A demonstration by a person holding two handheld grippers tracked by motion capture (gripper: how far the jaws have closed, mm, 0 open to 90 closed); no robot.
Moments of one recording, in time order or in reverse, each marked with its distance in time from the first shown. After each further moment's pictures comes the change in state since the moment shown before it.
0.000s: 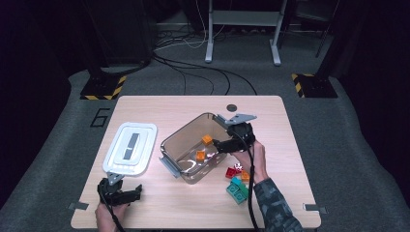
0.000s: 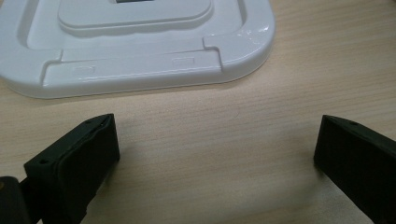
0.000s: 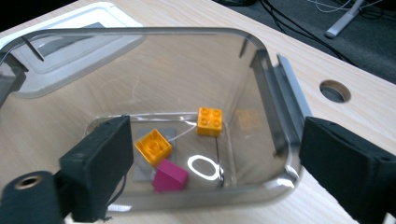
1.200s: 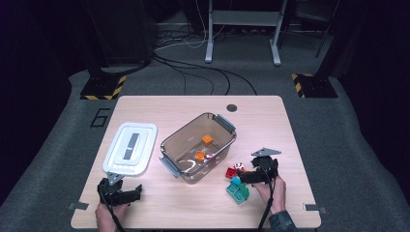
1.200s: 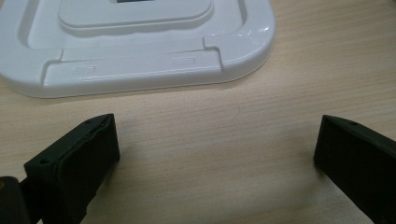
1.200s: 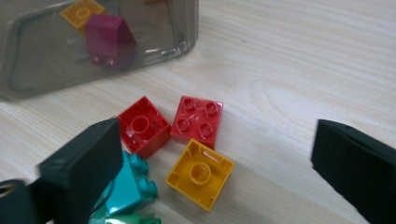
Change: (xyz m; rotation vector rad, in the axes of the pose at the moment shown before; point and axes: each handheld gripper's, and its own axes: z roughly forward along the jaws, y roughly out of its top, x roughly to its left) left arm 0.000 0.000 0.000 0.001 0.004 0.000; right arm -0.018 -0.128 -0.010 0.139 -0.091 0.226
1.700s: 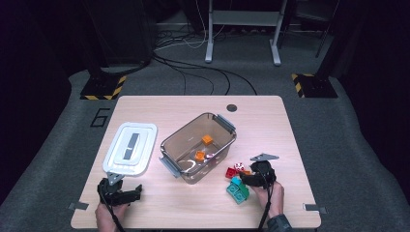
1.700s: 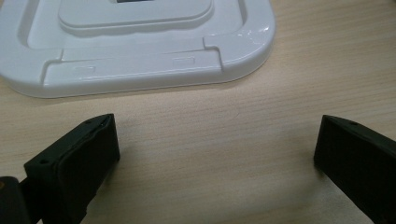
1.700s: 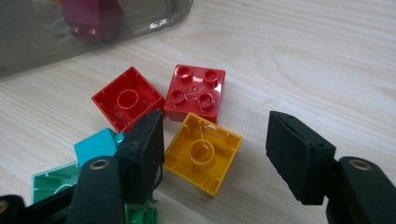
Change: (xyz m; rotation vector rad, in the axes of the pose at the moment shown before) left arm 0.000 0.000 0.000 0.000 0.000 0.000; right arm 0.001 -0.018 0.015 0.037 -0.009 0.033
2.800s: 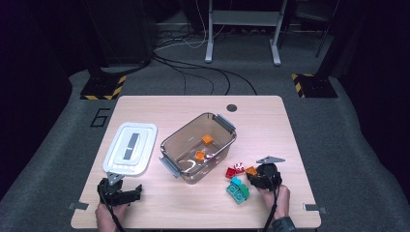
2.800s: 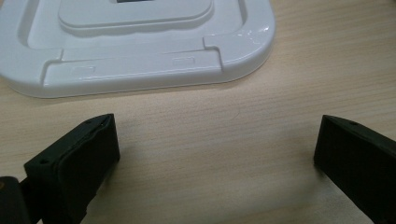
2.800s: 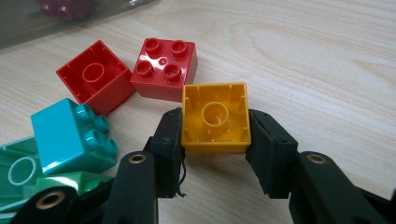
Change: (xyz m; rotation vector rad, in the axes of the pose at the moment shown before) left arm 0.000 0.000 0.000 -0.001 0.000 0.000; right arm -0.018 -0.015 -0.001 0.008 -0.005 0.009
